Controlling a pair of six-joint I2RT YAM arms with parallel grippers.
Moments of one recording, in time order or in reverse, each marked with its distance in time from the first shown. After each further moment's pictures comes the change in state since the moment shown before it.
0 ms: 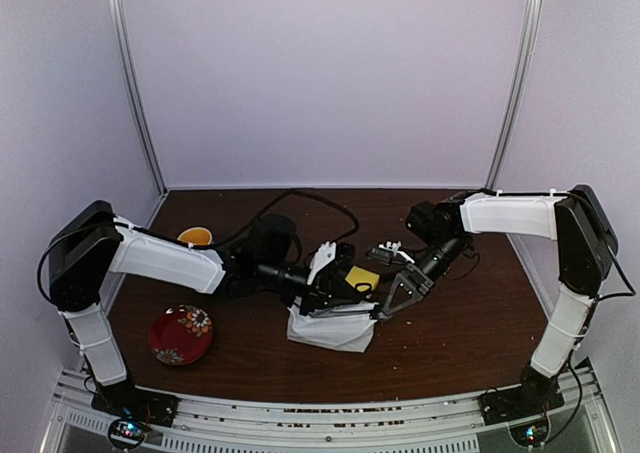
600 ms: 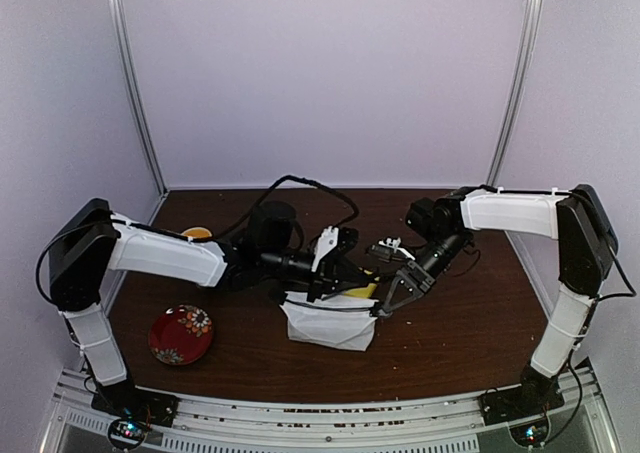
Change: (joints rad) left arm 0.006 -0.015 0.061 0.013 -0.004 0.071; right arm 0.000 0.000 0.031 -0.039 0.003 -0.041
